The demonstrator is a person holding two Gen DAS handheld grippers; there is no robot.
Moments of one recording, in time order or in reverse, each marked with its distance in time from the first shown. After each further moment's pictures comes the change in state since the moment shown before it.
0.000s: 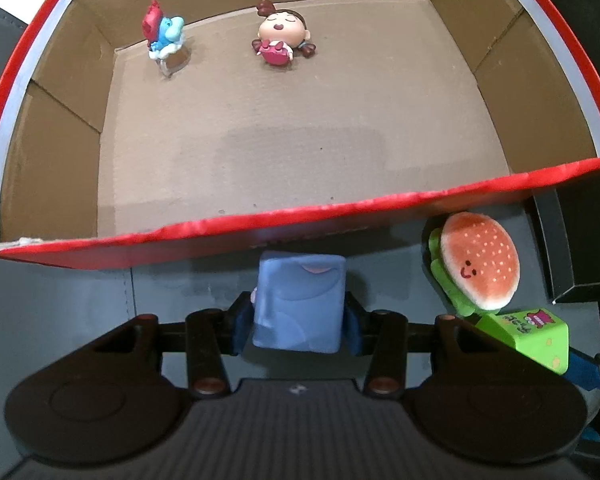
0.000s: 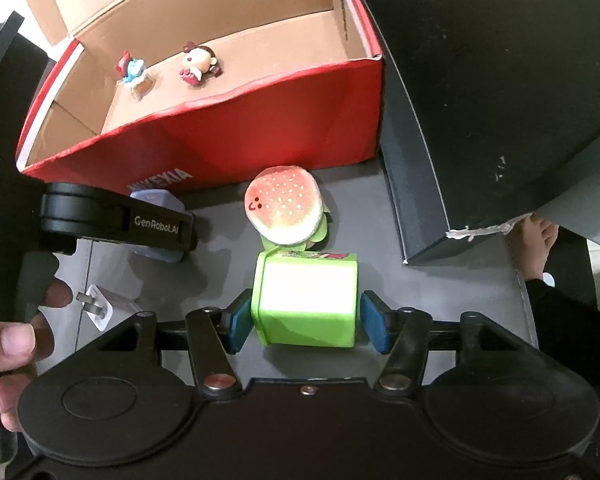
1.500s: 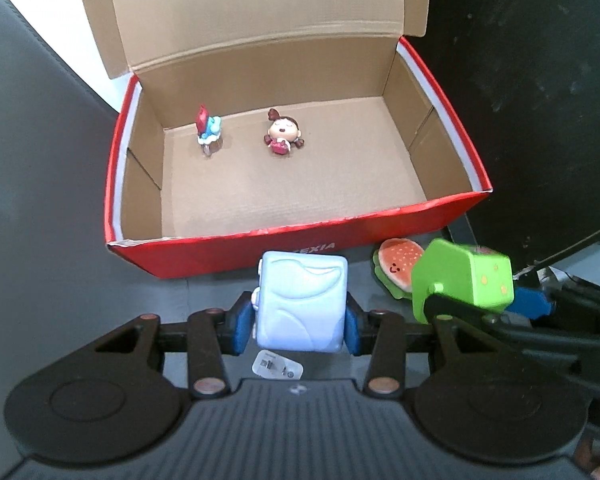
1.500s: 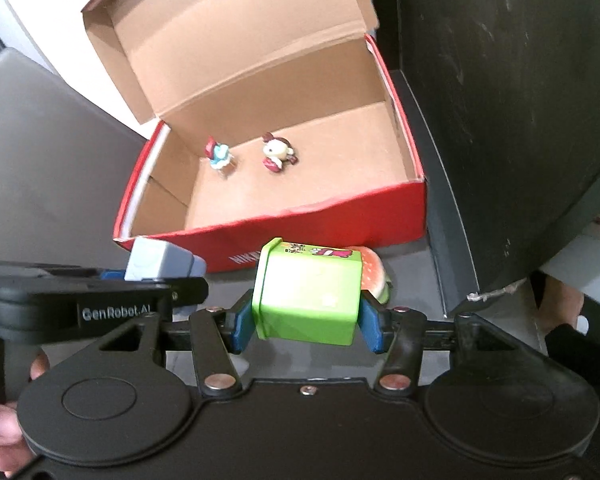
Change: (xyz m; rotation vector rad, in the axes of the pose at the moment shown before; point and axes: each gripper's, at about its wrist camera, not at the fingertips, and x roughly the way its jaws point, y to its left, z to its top) left arm -0.120 0.016 -0.045 0.135 -0.270 -0.059; right arm -0.075 0.005 0.012 -0.011 -0.192 0.199
